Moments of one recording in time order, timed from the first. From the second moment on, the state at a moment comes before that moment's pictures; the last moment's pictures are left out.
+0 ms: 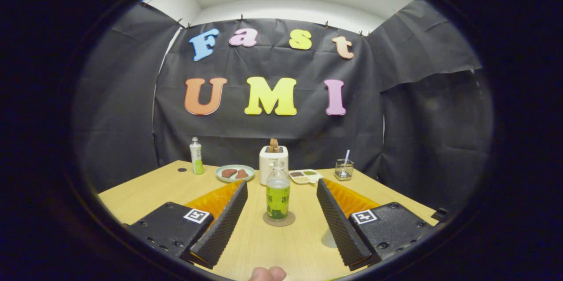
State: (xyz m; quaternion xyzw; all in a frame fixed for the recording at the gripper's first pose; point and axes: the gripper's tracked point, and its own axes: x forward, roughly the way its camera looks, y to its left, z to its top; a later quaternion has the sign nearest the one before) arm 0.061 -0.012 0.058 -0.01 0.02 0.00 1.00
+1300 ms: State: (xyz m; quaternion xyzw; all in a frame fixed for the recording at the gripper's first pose) arm 0.023 -0.016 0.034 -0.01 0.01 0.02 1.00
